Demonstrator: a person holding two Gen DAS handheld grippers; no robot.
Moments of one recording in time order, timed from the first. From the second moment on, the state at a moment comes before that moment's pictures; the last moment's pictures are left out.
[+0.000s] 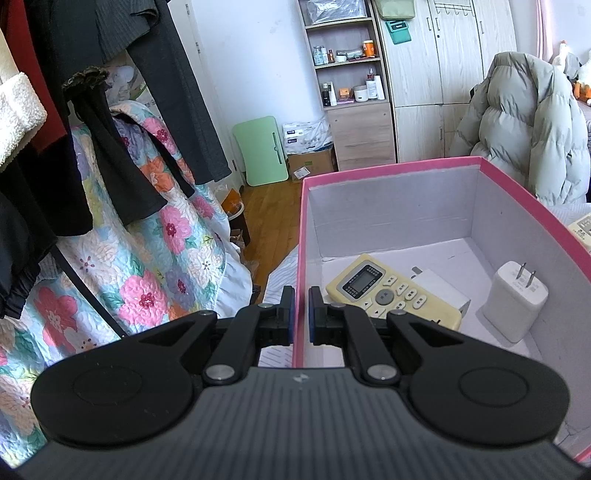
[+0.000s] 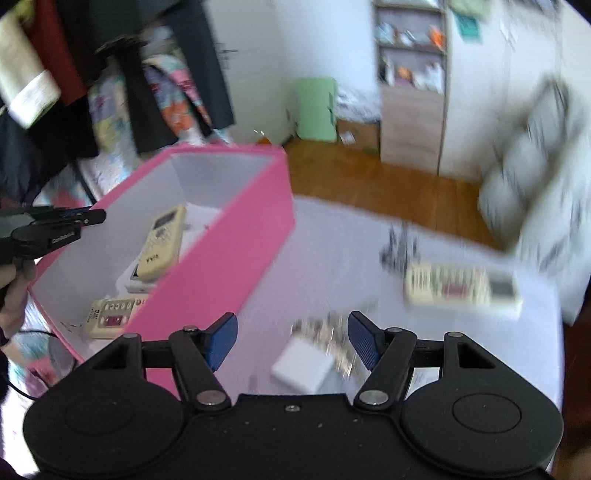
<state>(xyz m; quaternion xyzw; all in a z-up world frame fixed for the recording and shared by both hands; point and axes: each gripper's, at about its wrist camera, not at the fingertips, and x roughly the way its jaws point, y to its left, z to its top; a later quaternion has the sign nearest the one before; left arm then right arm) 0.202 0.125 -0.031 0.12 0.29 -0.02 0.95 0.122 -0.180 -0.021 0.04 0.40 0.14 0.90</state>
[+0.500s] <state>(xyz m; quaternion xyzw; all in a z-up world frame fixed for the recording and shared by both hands) 0.201 0.124 -0.031 0.13 0.29 -0.01 0.95 0.137 -0.131 -0.091 0.01 0.45 0.05 0.89</state>
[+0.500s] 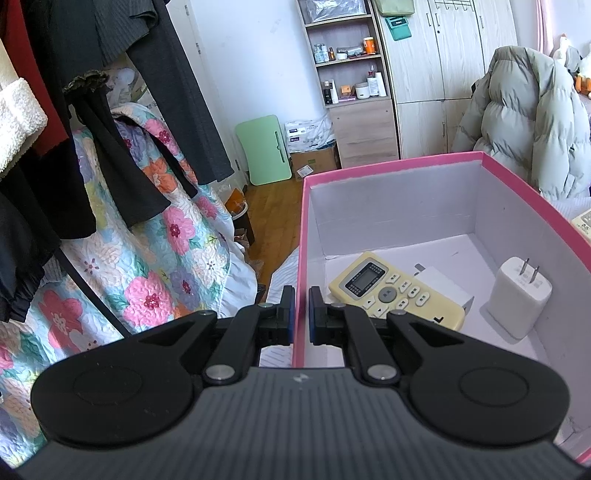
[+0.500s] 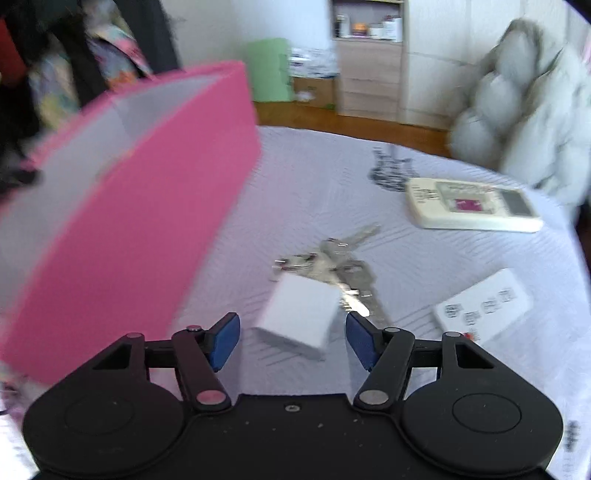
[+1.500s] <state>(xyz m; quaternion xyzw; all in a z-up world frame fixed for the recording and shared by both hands) 0.200 0.121 -0.030 0.13 0.29 -0.01 0.95 0.101 -0.117 0.011 0.06 0.33 0.15 0.93</state>
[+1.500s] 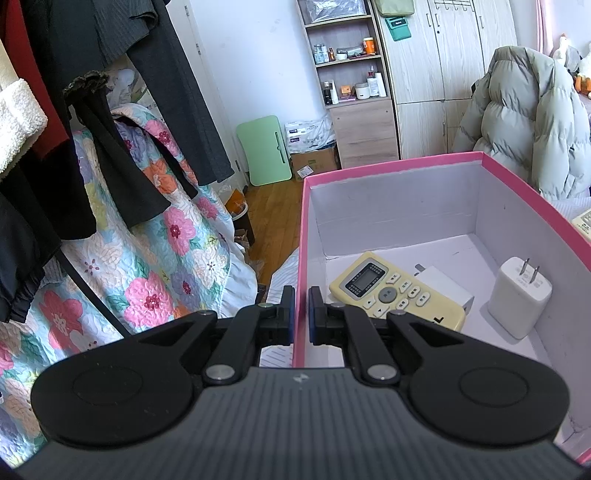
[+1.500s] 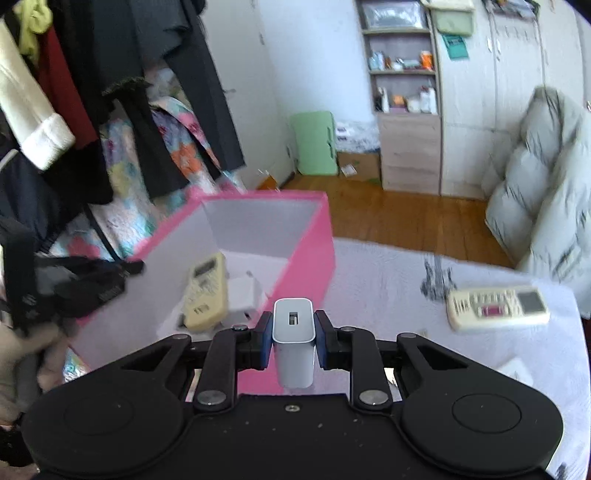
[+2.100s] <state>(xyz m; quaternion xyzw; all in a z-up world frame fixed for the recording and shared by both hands) 0.201 0.116 -0.030 0.16 0.29 0.00 0.94 0.187 -0.021 -0.014 0.07 0.48 0.33 0.80</state>
